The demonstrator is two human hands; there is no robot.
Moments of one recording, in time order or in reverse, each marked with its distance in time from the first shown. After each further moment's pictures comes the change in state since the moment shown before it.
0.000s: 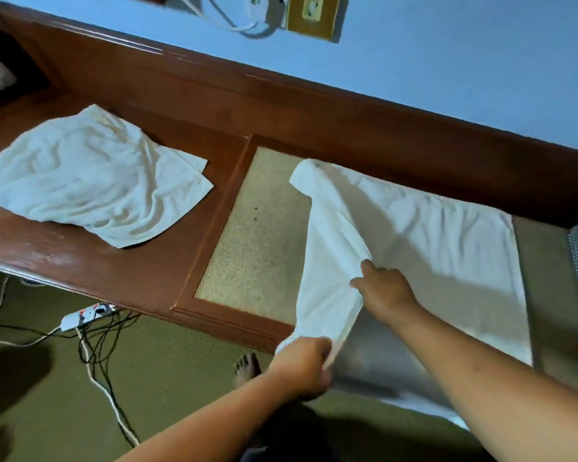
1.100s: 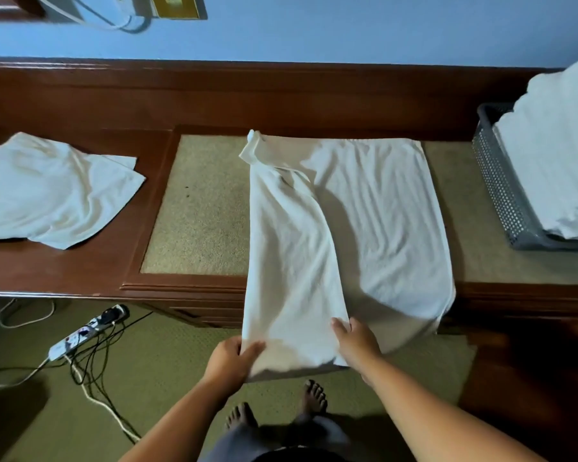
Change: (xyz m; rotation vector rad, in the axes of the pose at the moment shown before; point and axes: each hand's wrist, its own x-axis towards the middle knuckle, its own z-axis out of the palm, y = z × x) left_hand -0.056 -0.035 0.125 -0.303 0.333 -0.315; right_hand -0.201 -0.032 0.174 1.429 -0.095 0.725
